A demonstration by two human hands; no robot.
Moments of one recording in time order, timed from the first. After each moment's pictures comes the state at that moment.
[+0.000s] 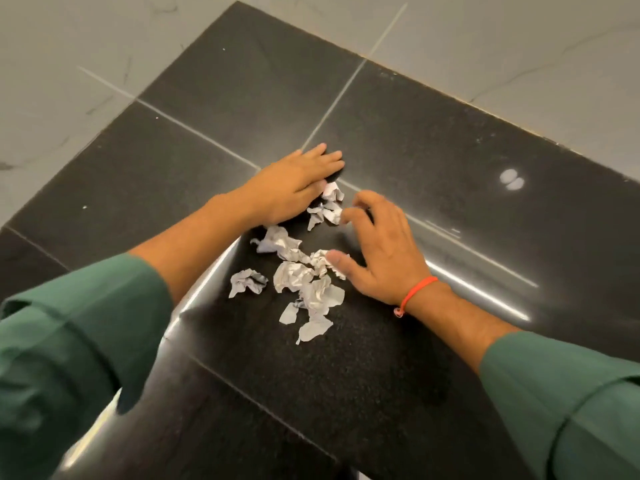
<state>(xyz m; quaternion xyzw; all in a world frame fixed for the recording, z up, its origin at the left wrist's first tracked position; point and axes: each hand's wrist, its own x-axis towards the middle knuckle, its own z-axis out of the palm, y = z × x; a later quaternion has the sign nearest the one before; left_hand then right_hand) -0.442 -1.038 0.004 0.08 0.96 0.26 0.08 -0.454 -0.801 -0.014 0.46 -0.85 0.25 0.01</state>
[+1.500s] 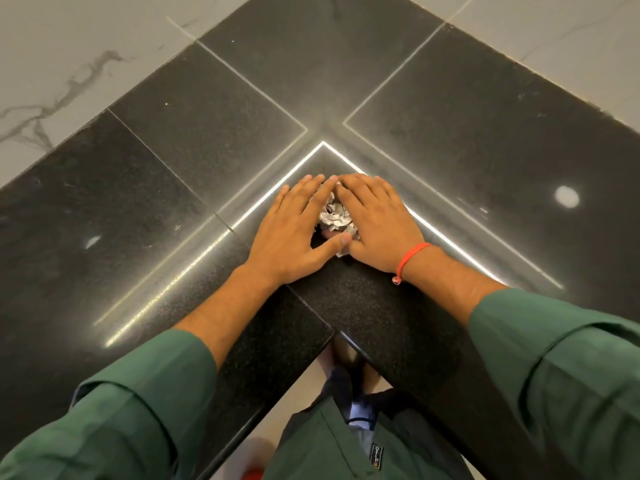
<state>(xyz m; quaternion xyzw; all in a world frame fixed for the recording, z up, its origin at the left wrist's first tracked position) -0.235 -0.909 -0.015 -0.15 0.97 0.20 -0.08 -0.378 -0.774 -0.017 0.59 -0.80 0.14 -0.03</state>
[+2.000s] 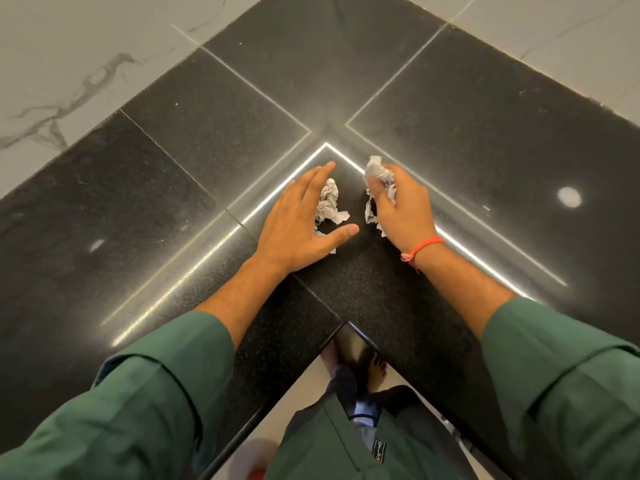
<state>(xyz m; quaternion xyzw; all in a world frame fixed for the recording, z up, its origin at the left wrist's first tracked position) -0.234 -0.910 -0.008 -0.19 0.93 0.28 -0.12 -0.375 -0.773 0.000 0.31 -0.82 0.47 -0.13</state>
